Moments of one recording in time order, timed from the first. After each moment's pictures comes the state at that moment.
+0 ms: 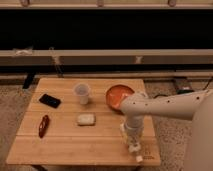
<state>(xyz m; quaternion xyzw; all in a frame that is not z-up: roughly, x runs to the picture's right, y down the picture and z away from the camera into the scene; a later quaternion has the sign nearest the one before) 0.129 0.269 0.760 -0.35 0.29 0.53 0.71</state>
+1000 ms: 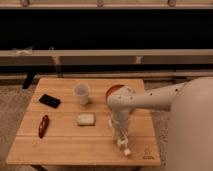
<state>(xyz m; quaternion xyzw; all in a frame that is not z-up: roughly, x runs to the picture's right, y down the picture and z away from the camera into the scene) 0.073 0.249 0.782 -0.36 0.27 0.51 0.73</state>
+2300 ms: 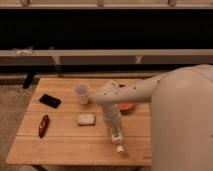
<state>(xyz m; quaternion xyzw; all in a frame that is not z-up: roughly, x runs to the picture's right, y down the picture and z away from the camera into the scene) 0.054 0.232 0.768 -0.29 0.35 0.57 0.68</state>
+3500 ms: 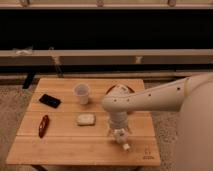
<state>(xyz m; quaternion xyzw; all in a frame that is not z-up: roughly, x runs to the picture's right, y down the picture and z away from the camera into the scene) 0.072 0.229 0.745 -0.25 0.29 0.62 0.68</state>
